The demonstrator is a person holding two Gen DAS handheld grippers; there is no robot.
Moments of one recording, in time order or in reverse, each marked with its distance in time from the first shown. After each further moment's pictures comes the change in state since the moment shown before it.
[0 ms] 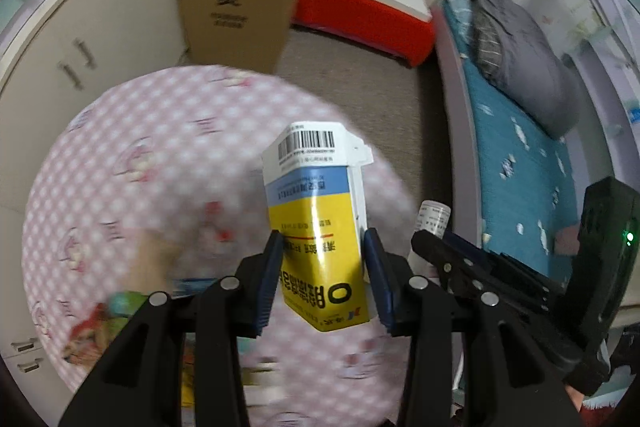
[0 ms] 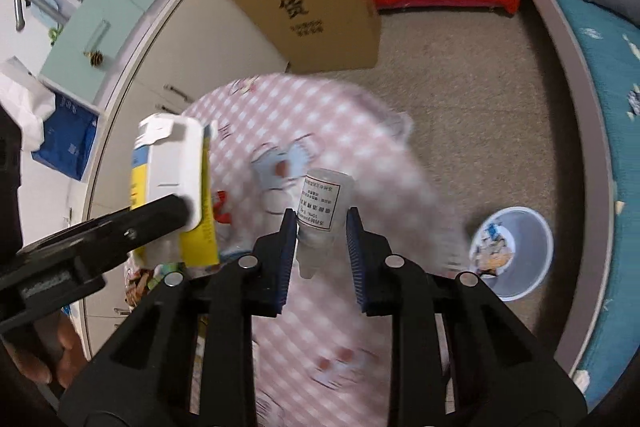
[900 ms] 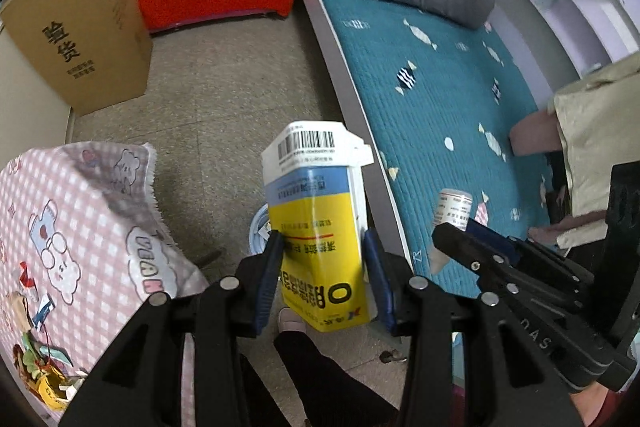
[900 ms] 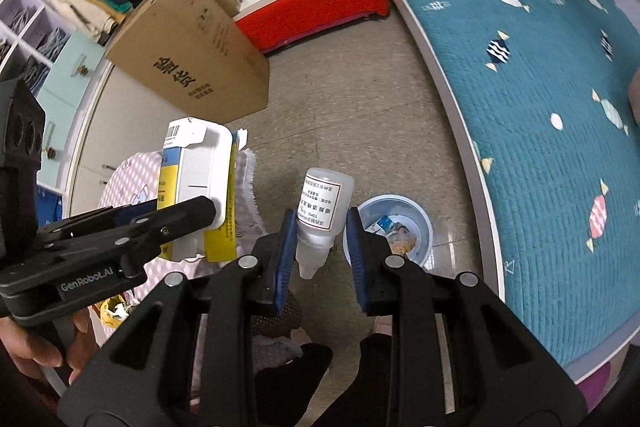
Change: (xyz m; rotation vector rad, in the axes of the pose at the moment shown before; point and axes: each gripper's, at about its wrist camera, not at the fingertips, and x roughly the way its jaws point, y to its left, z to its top) left arm 0.076 -0.313 -0.048 0.383 0.140 -0.090; right arm -0.167 -0.252 -0.057 0.261 -0.125 -0.143
